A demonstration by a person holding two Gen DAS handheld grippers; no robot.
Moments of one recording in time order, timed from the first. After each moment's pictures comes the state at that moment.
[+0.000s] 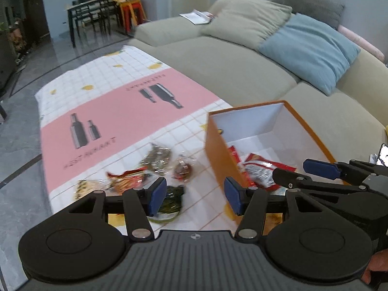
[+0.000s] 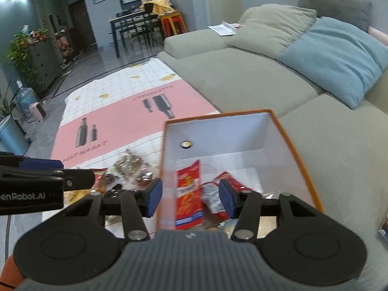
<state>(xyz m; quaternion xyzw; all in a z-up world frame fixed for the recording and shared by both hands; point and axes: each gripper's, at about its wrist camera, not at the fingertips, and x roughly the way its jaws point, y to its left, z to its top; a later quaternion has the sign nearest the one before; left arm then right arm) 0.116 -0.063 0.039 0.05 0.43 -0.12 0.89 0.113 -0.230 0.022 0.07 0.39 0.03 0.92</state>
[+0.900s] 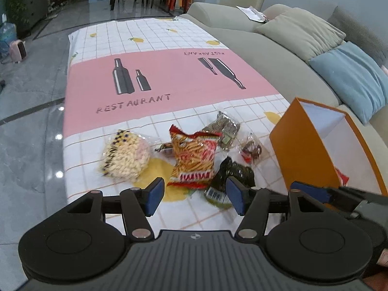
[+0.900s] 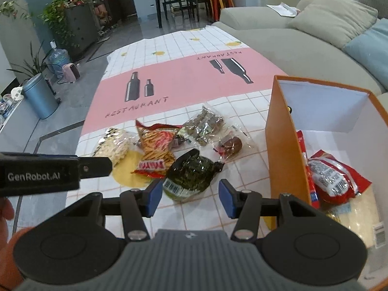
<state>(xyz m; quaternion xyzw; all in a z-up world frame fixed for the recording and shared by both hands) 0.141 0.058 -0.046 -0.07 0.45 -0.06 0.89 0.149 -0.106 -0.057 0.04 0.44 0.12 0.89</state>
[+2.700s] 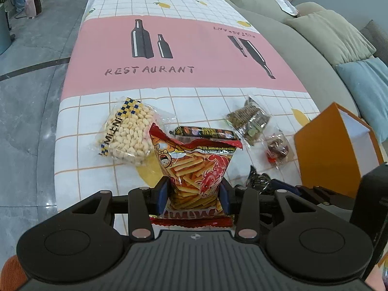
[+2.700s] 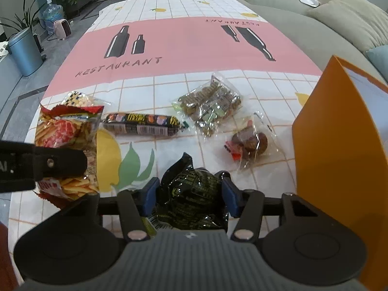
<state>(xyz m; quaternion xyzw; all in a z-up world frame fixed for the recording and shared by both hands) 0.164 0.080 -0.079 -0.14 0.51 -0.02 0.85 0.208 -0.061 -0.129 -0.06 0.50 0.12 0.86</state>
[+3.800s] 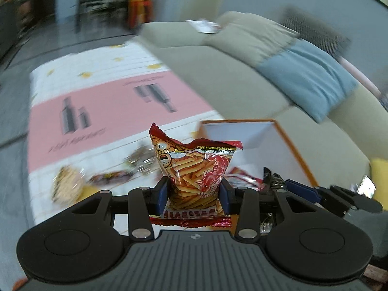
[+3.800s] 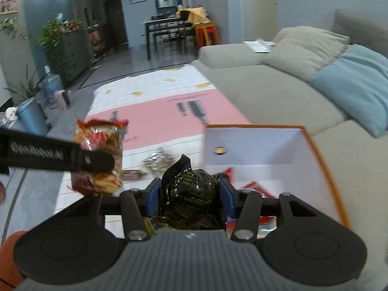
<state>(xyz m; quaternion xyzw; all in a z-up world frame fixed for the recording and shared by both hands) 0.120 -0.066 0.045 -0.03 0.42 -0.15 0.89 0.100 -0.219 0.016 0.03 0.36 0.09 0.93</state>
